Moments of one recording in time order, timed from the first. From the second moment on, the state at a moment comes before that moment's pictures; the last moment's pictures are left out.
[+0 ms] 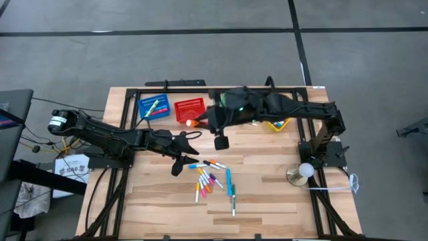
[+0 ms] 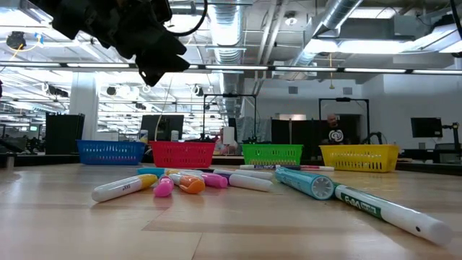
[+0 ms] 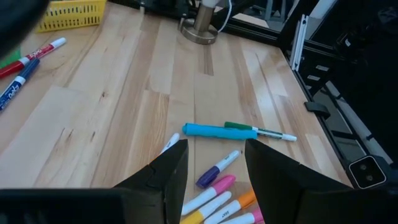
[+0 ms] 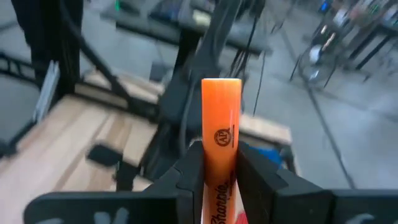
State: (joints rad) left arm -0.14 1.22 0.57 0.23 0.04 -0.24; right arm 0.05 1.78 2.05 -0.65 0.01 -0.37
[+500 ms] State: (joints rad) left arm -0.14 1.22 0.57 0.27 -0.03 -0.20; right arm 0.04 1.78 2.26 -0.70 0.00 -0.29
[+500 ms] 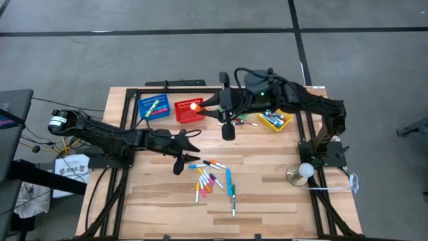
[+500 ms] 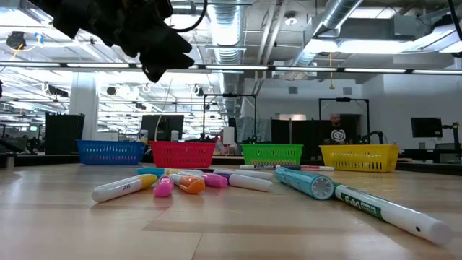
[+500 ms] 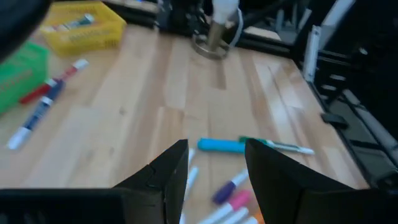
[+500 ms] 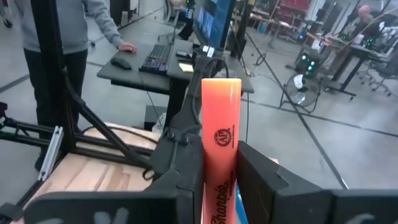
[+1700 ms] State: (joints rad) left arm -0.11 1.04 0.57 0.88 -0.20 0.13; right arm 0.05 1.78 2.26 -0.70 0.00 -0.26
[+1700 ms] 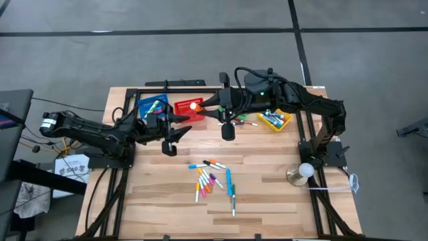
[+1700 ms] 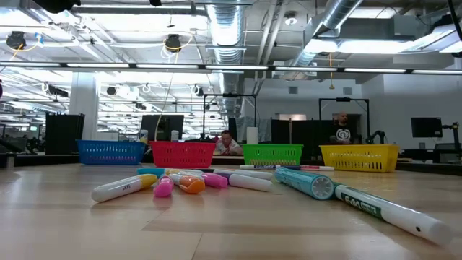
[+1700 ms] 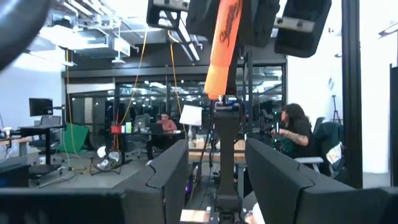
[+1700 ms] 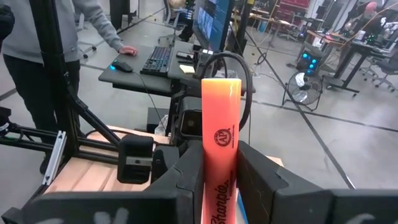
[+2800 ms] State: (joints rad) left arm -0.04 1.30 0.90 0.90 -0.04 0.15; right arm 0.05 1.78 2.26 -0.73 0.00 -0.26
